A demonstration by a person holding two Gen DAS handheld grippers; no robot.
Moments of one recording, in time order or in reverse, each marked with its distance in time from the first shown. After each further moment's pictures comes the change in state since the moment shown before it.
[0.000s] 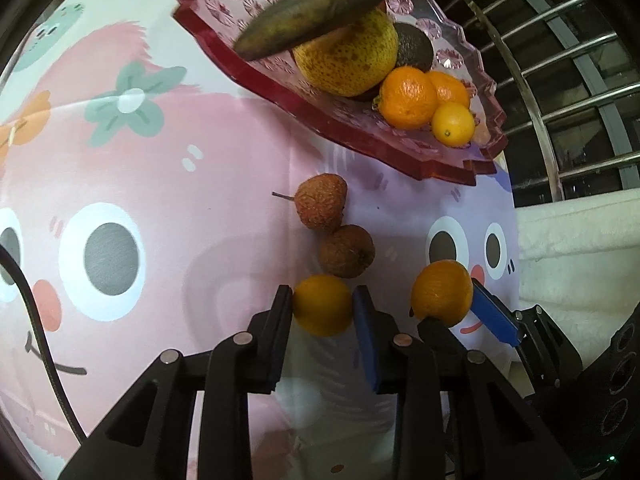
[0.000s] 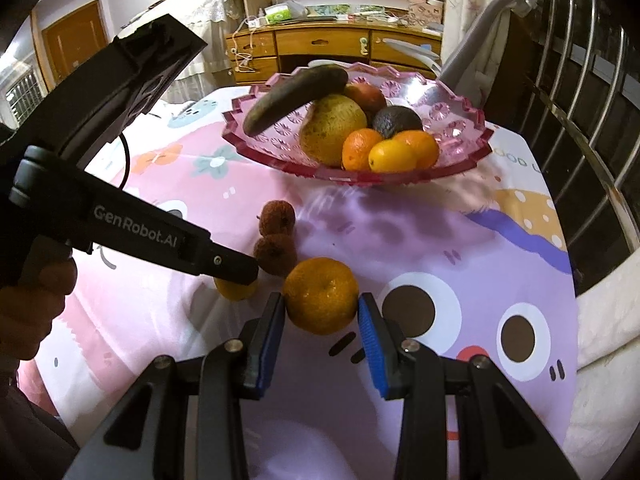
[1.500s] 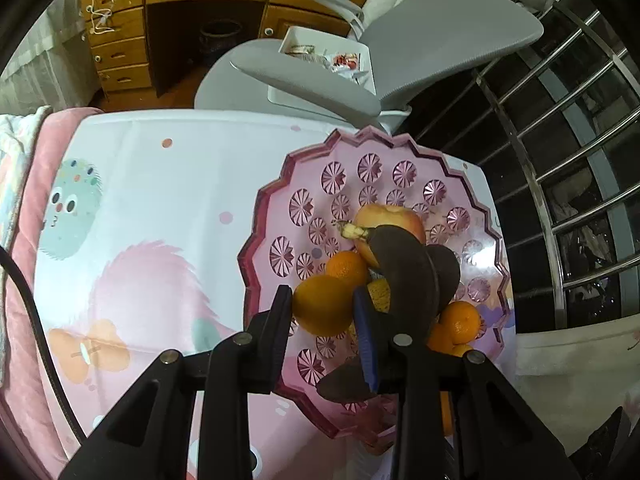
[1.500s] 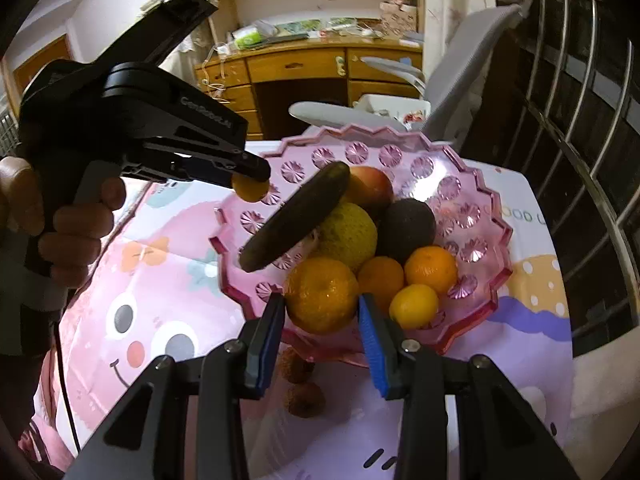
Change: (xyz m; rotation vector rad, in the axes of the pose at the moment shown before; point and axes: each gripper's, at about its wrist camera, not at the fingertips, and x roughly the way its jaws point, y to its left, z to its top) left arm -0.075 0.022 0.164 0.046 -0.203 0.060; right arm 0.015 0.012 0.105 0.135 -0.030 -0.052
